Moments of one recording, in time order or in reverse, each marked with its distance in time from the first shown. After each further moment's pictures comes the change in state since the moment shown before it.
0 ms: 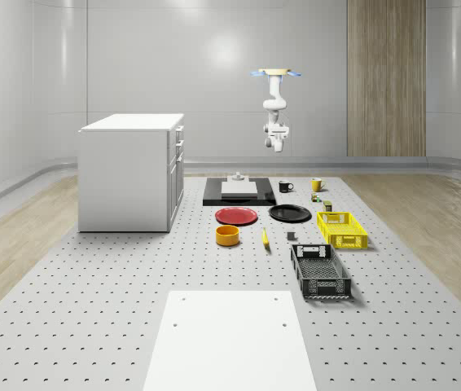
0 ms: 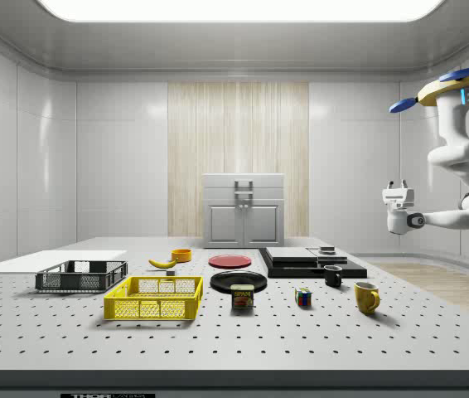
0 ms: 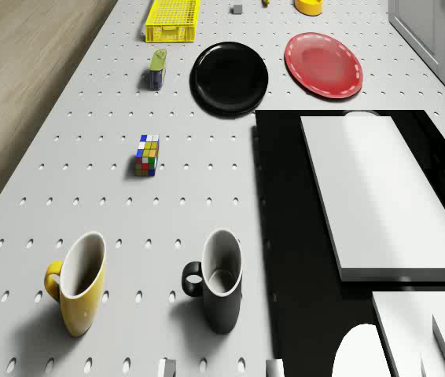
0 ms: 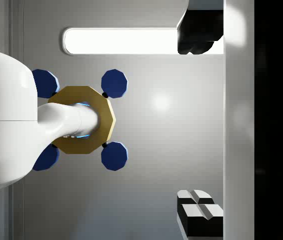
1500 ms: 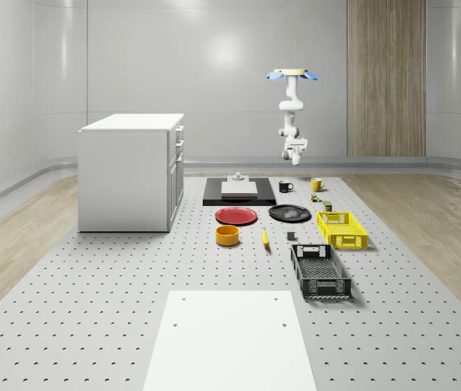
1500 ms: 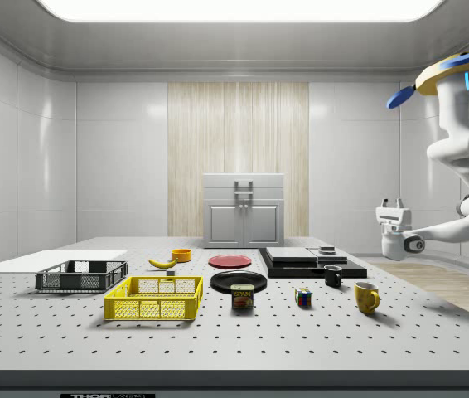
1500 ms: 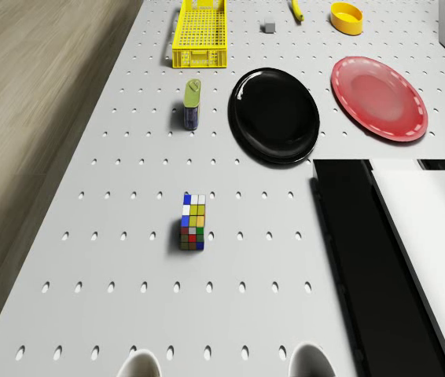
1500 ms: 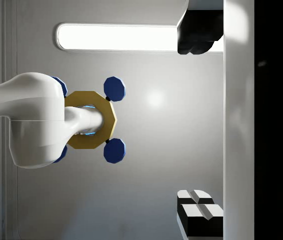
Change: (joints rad) arm -0.007 0.084 0.004 0.295 0.002 -0.188 -0.003
